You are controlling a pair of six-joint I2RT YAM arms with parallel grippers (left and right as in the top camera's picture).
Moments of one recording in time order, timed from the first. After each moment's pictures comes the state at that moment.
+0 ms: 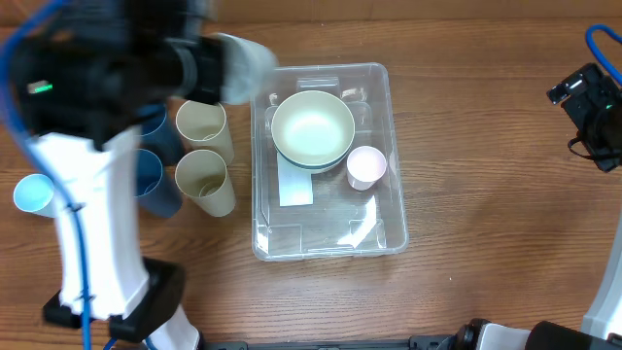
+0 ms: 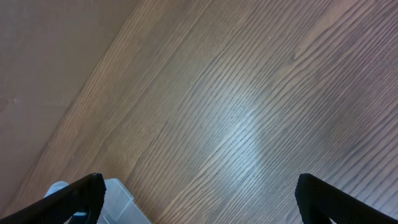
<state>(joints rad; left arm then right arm) -0.24 1.87 2.67 -1.68 0.21 -0.03 -0.36 1.48 1.71 -1.18 -0.02 0.59</state>
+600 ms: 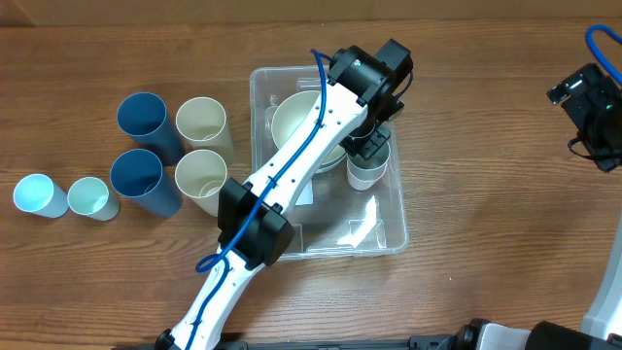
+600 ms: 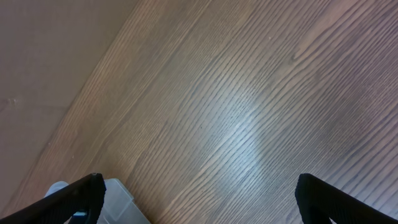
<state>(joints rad) -0.69 2.47 2.62 -1.64 0.02 0.06 -0.36 1.48 1.71 -1.18 -0.02 0.59</state>
